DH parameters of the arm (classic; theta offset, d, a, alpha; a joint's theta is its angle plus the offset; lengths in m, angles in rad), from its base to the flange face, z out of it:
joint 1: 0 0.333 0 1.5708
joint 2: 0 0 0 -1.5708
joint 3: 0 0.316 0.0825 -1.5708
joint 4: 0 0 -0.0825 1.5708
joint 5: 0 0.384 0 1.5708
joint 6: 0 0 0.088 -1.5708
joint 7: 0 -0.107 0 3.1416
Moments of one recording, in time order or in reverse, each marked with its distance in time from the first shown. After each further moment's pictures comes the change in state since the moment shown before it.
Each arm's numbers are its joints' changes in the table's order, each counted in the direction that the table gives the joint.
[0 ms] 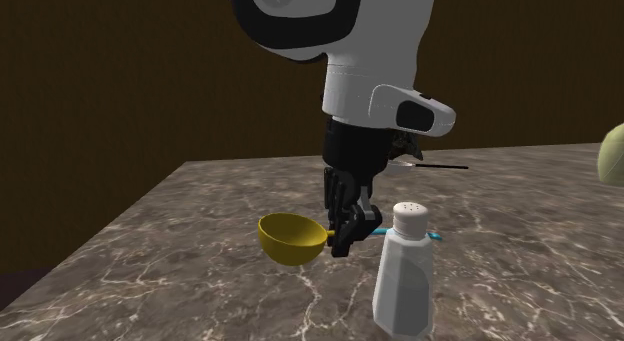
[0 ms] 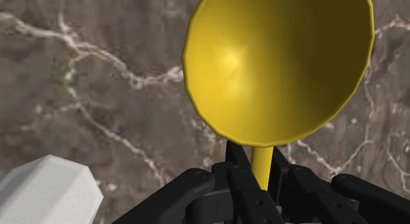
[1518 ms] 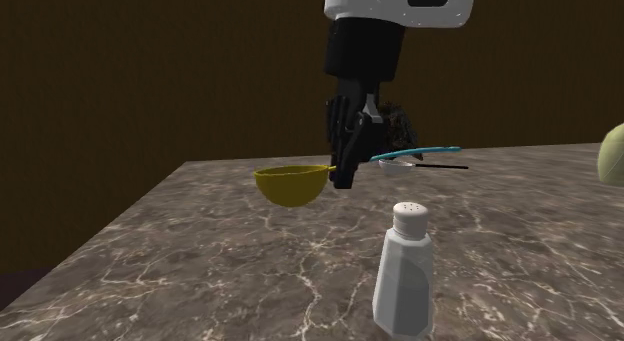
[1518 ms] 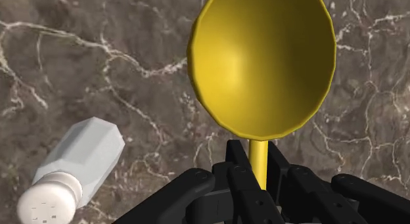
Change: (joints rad) arm 0.001 0.084 -0.015 -0.127 -0.039 -0.205 -0.044
